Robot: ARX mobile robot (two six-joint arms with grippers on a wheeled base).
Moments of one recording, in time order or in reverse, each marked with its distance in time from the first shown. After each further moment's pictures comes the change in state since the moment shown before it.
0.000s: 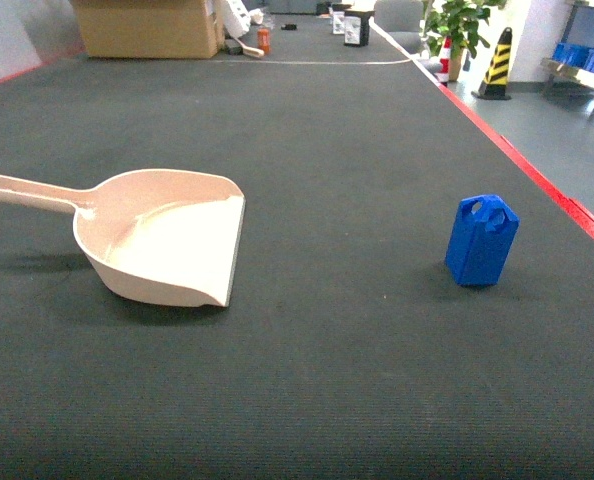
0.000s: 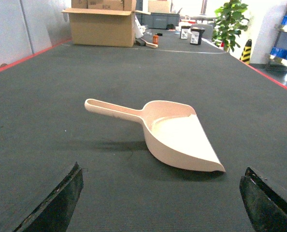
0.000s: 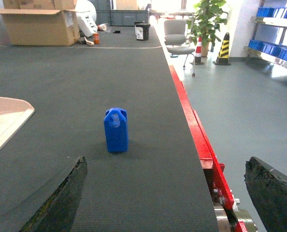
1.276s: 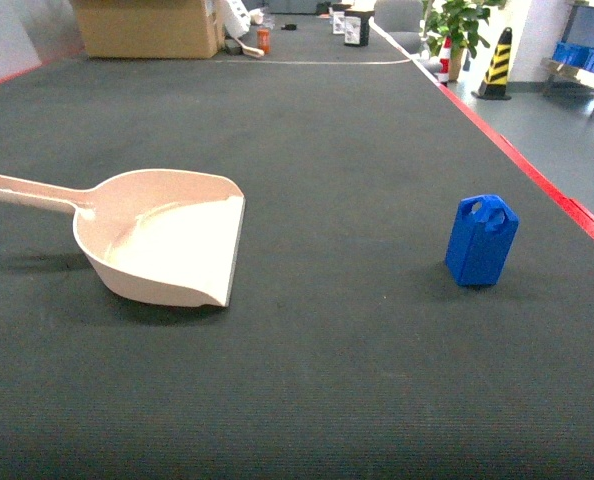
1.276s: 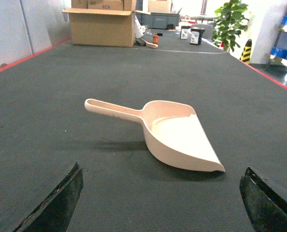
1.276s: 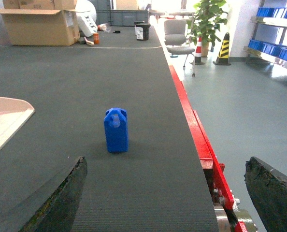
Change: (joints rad) left arm 0.000 0.000 0.000 0.000 0.000 0.000; right arm 0.000 0.000 0.000 0.000 0.000 0.000
